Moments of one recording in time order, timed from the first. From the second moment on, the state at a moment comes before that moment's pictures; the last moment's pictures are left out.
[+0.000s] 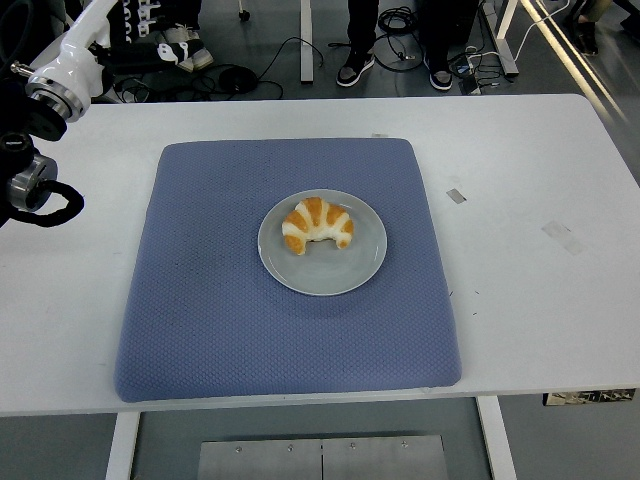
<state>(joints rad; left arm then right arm) -0.93 0.59 -0.63 -1.26 0.61 0.30 -0.10 -0.08 0.00 0.04 0.16 -0.10 -0.06 0.21</state>
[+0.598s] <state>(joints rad) -0.77 0.65 -0.80 -1.26 0.61 0.30 -0.11 -0.07 0.00 0.04 0.16 -0.10 -0.06 0.21</state>
